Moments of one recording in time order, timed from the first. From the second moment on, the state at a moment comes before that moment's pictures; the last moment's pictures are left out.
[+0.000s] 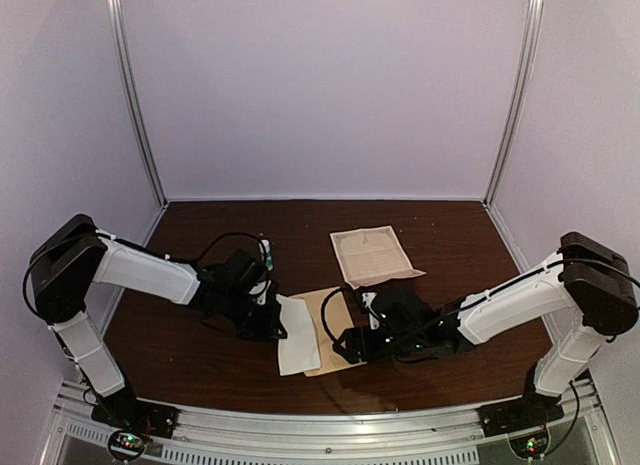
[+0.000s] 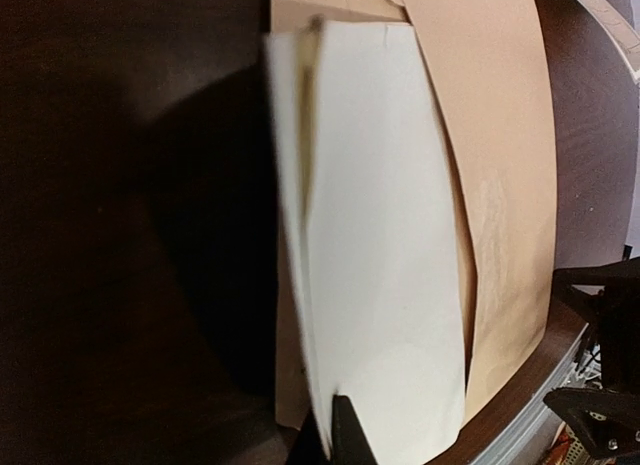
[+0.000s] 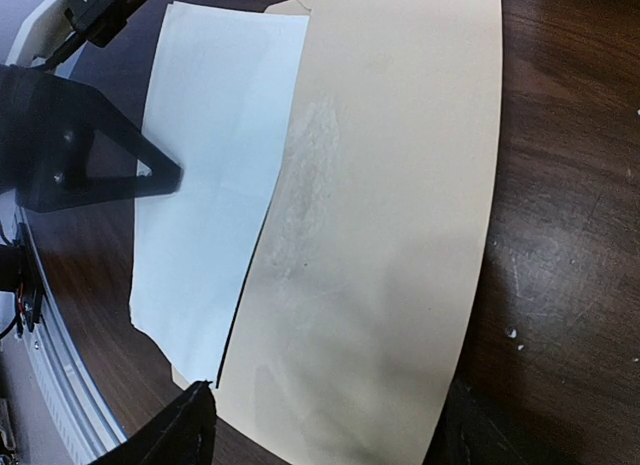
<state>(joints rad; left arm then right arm) -0.80 1.72 0.82 -0.14 0.34 -0.82 1.08 1.64 0.68 0.20 0.00 0.76</state>
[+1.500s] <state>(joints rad) -0.78 1.71 0.83 -0.15 0.31 -0.79 1.08 1.67 0.71 0.21 -0.02 0.76</state>
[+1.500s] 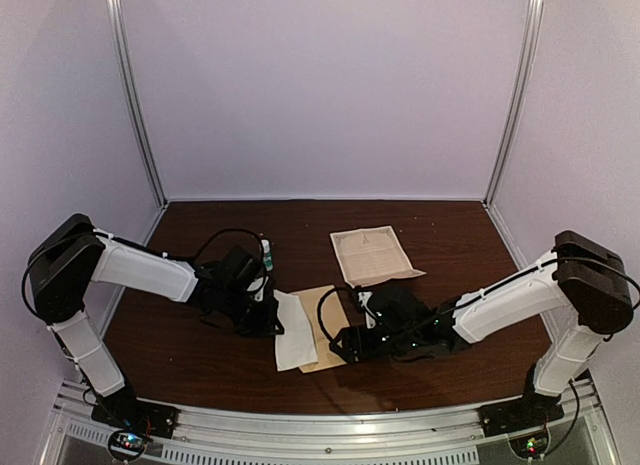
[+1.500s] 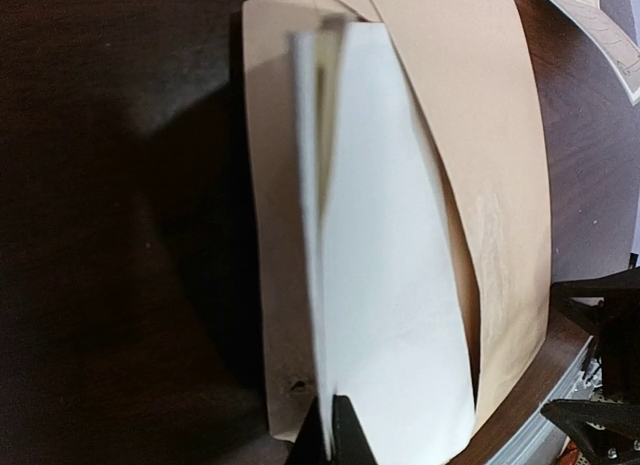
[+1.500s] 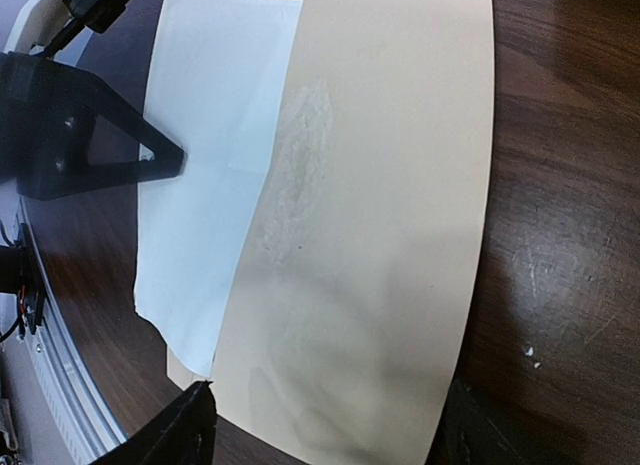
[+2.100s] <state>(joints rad) -0.78 1.71 0.83 -0.15 0.31 -0.78 1.10 1.57 0.78 0.09 0.06 0.68</state>
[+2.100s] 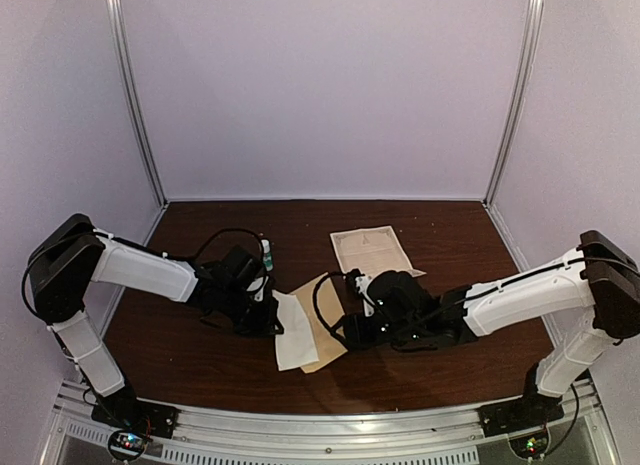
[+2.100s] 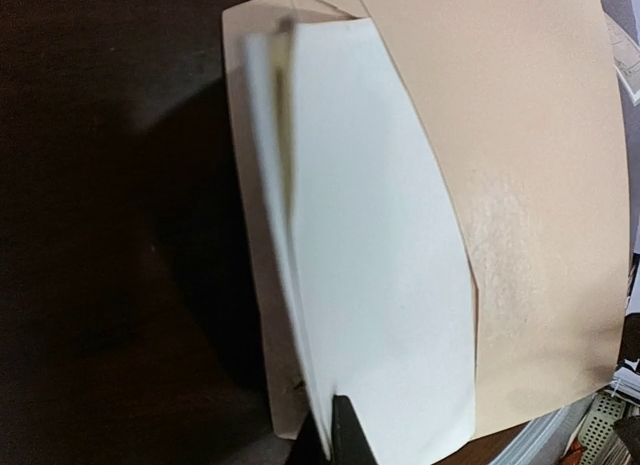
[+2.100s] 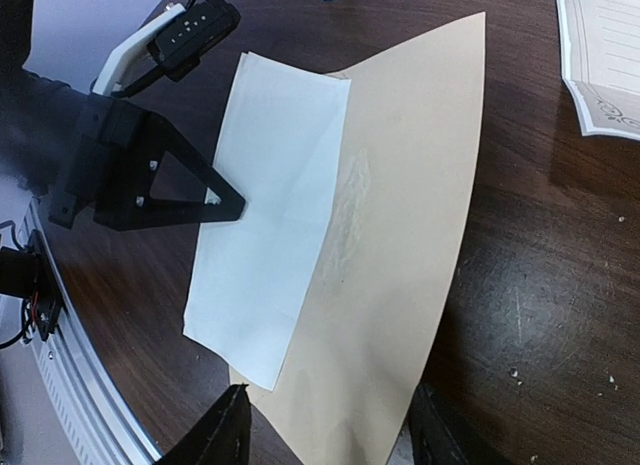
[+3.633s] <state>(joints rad) -0.78 1.69 0.82 -0.15 0.31 -0.78 1.18 1.87 0.96 0.09 -0.04 0.65</state>
